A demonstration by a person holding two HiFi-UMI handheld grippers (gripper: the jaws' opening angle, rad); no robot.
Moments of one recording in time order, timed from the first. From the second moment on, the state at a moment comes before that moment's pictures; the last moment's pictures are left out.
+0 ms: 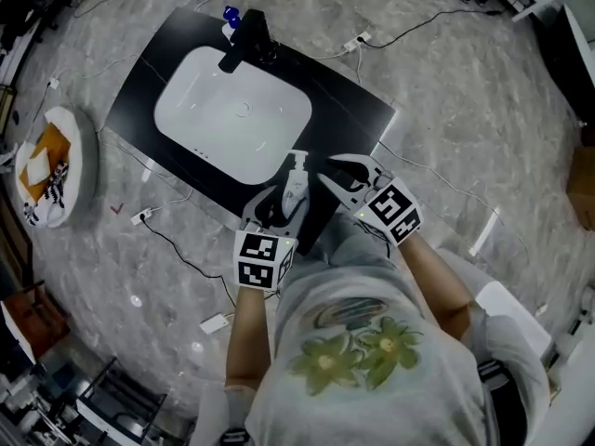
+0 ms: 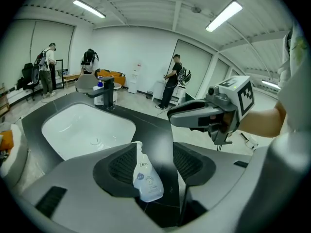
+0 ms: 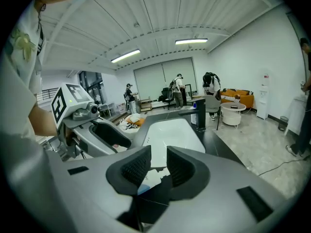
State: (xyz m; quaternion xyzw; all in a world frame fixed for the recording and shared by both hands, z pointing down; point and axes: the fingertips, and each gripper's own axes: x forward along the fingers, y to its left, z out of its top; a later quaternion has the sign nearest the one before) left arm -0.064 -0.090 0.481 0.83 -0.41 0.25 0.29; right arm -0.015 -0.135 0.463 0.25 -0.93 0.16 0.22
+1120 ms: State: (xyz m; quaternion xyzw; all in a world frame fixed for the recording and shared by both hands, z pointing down) left arm -0.057 -0.141 0.601 0.75 -0.33 0.33 0.48; right arm -0.038 -0.188 0.592 0.07 -0.92 0.17 0.36
